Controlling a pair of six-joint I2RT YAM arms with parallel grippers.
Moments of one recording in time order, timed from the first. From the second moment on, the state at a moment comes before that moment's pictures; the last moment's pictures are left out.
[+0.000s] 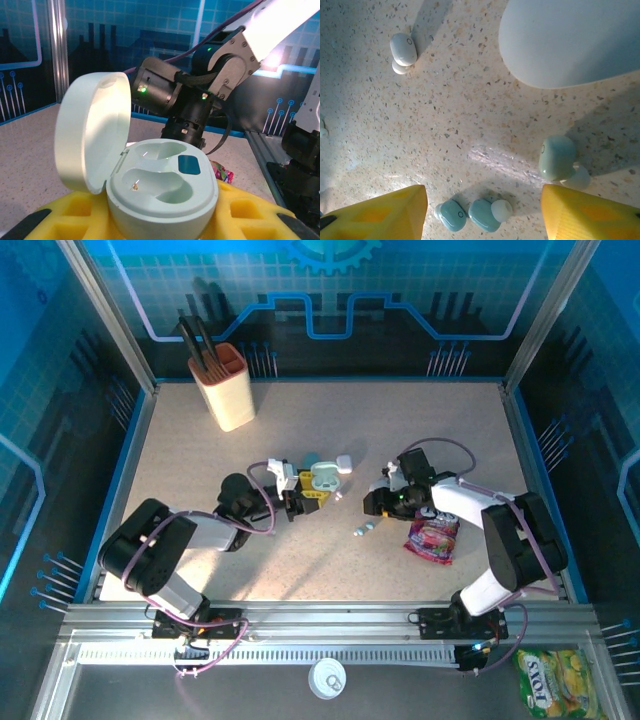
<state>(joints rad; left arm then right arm) -0.45 1.57 0.43 1.29 0.83 -0.20 0.34 1.56 0.80 -0.40 -0.45 0.40</state>
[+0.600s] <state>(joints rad) -0.22 1.51 0.36 1.29 0.83 -0.25 0.60 1.58 1.01 -0.66 0.23 0.33</state>
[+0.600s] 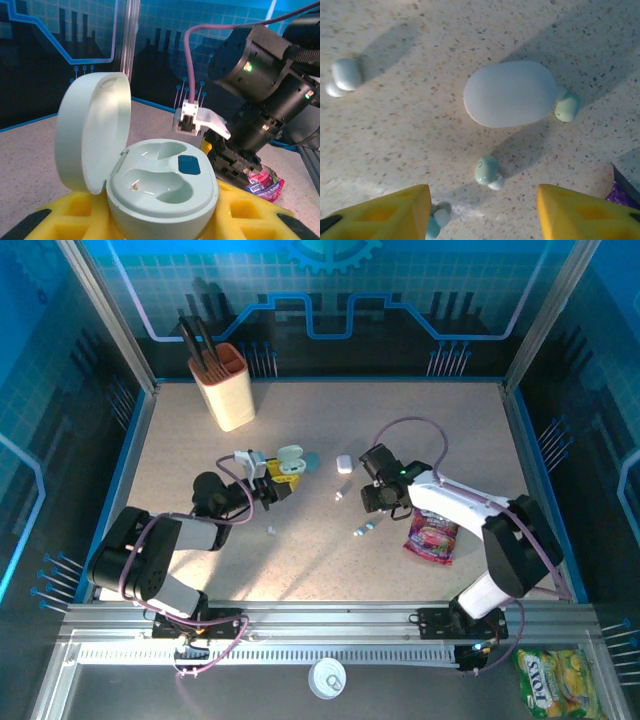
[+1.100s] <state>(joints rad) -0.21 1.50 0.35 1.29 0.86 -0.25 0.70 1.88 1.20 -0.81 0.47 0.38</state>
